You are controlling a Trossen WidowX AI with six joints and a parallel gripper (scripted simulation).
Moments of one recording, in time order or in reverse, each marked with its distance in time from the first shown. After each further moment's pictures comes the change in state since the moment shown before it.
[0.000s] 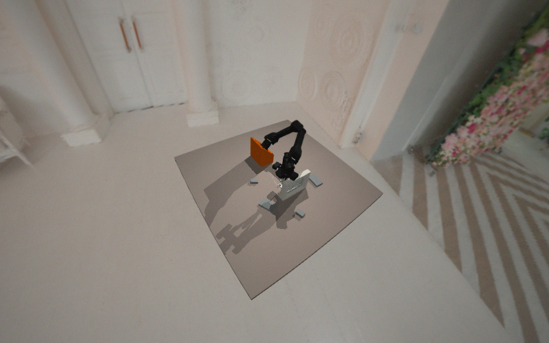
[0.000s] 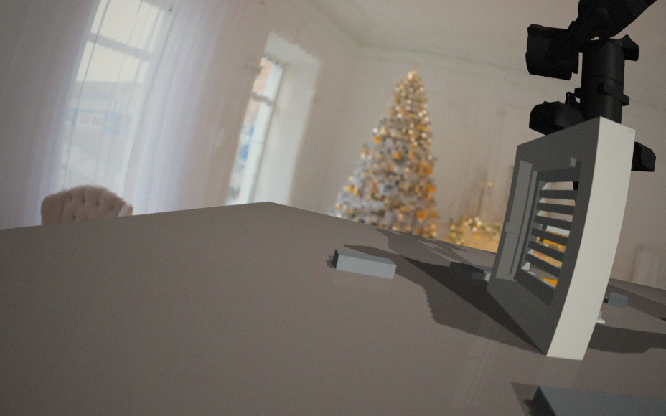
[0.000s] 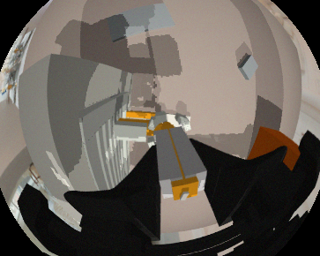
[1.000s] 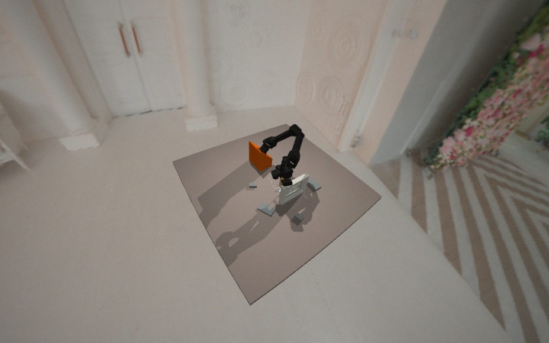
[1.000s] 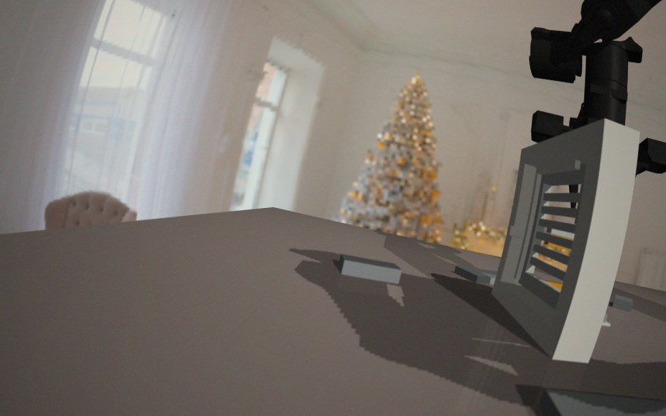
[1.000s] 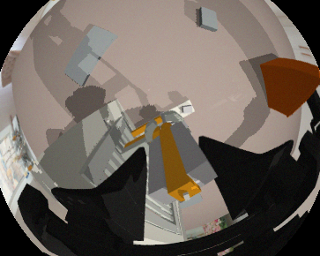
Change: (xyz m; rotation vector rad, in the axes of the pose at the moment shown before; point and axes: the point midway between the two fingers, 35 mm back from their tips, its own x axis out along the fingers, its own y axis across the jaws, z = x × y) arm 0.000 0.000 0.000 0.618 -0.002 0.000
